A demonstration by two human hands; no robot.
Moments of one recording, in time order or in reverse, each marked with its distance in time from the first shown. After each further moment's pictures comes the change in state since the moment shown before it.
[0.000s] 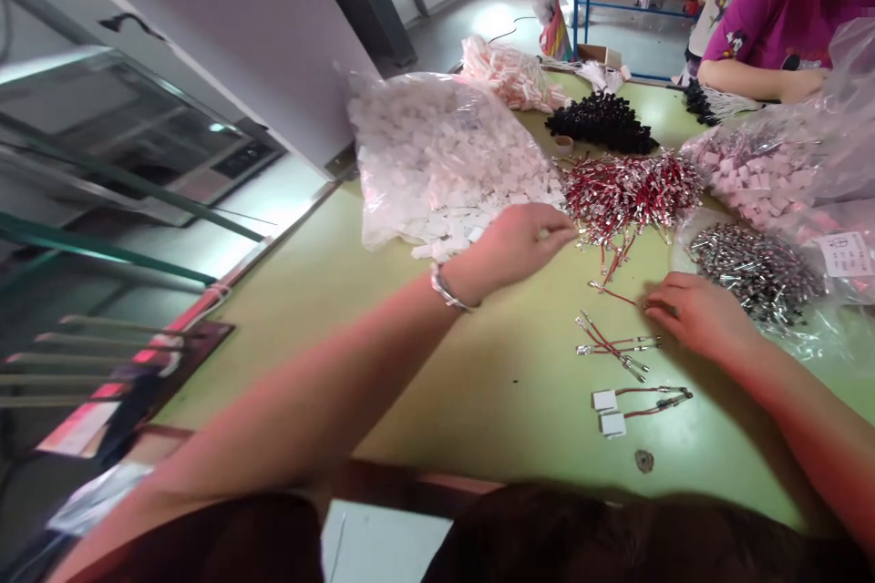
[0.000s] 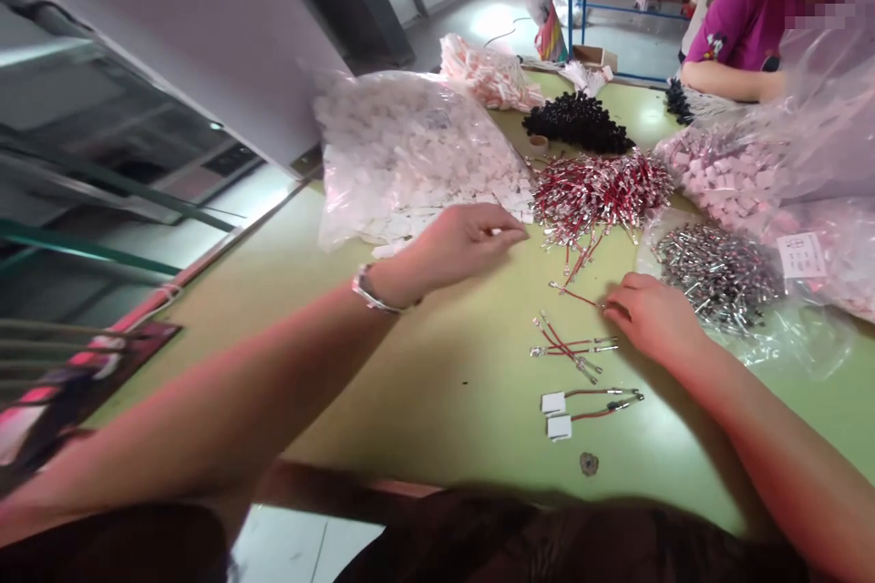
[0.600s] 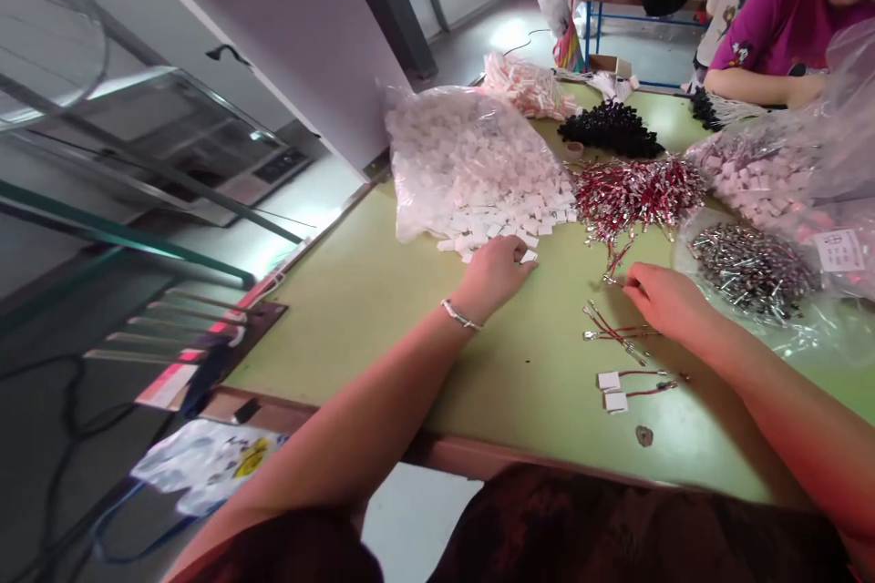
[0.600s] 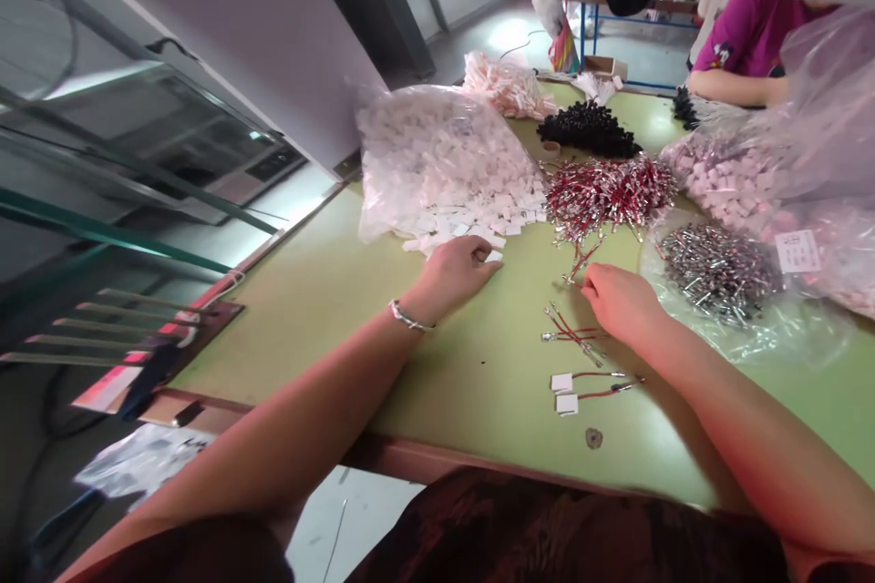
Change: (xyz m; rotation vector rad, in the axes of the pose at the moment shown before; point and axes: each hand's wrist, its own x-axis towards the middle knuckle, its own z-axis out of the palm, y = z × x) left_hand -0.047 -0.048 0.035 0.301 0.064 -0.459; right_hand 0.028 -0.042 -0.005 0.147 -0.106 0.166
